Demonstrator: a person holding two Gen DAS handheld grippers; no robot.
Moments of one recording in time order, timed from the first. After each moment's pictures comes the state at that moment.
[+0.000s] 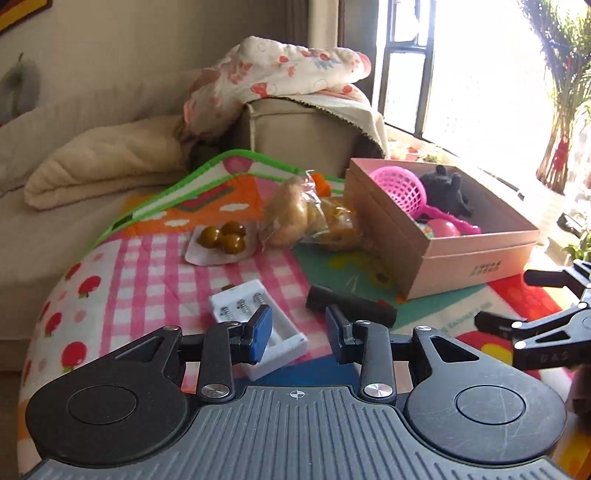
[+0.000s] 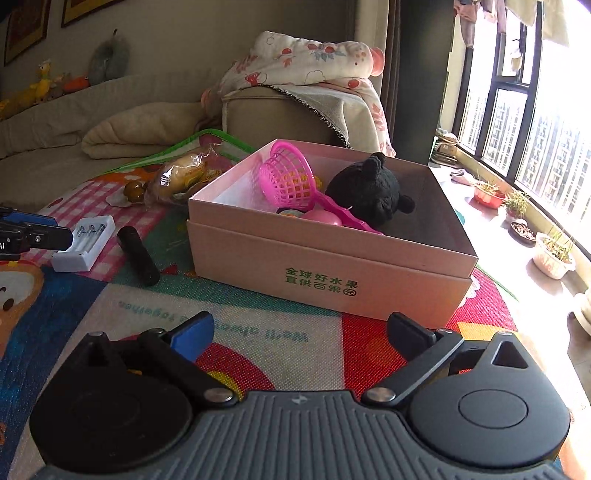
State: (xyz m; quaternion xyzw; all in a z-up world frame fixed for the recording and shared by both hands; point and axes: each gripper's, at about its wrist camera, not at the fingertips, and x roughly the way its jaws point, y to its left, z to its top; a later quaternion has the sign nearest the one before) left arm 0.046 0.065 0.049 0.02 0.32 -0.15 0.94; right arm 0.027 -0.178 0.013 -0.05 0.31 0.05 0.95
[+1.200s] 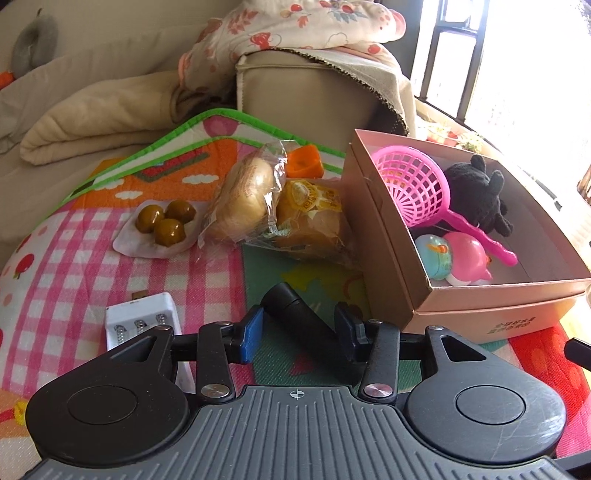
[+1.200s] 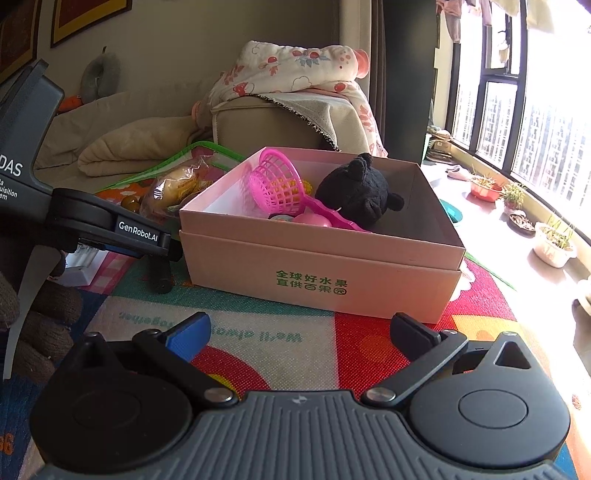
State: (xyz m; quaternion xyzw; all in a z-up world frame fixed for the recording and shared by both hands) left arm 0.111 -0.013 0.019 -0.01 0.38 -0.06 0.92; right arm 0.021 -0.185 0.013 -0.02 0.30 0.04 0.95
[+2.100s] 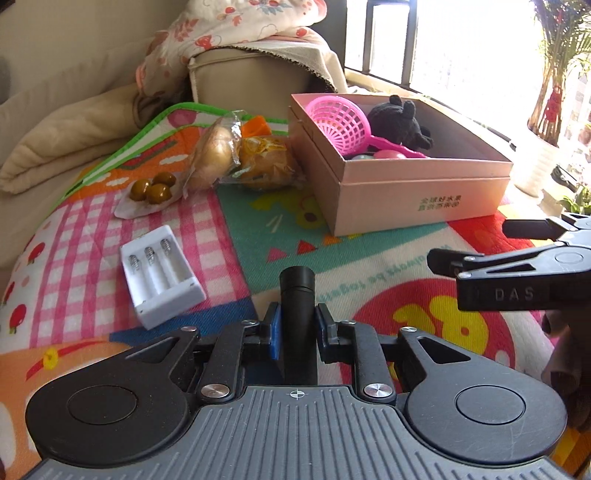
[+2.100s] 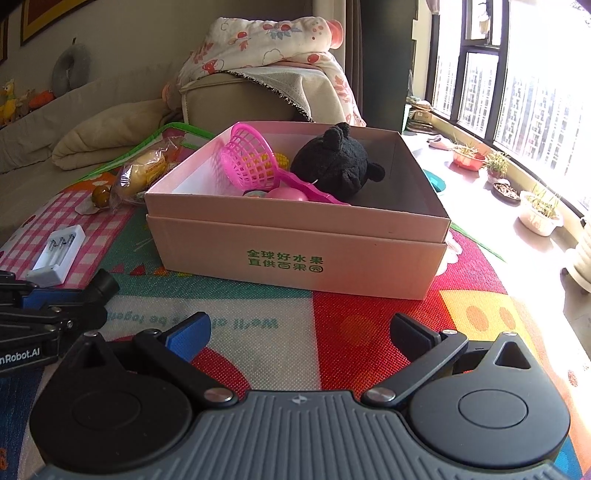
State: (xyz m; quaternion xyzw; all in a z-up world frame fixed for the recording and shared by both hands) left arm 0.020 -0.002 0.019 0.06 0.39 -0.15 0.91; right arm 0.033 -0.190 0.007 -0.01 0.34 0.01 0.94
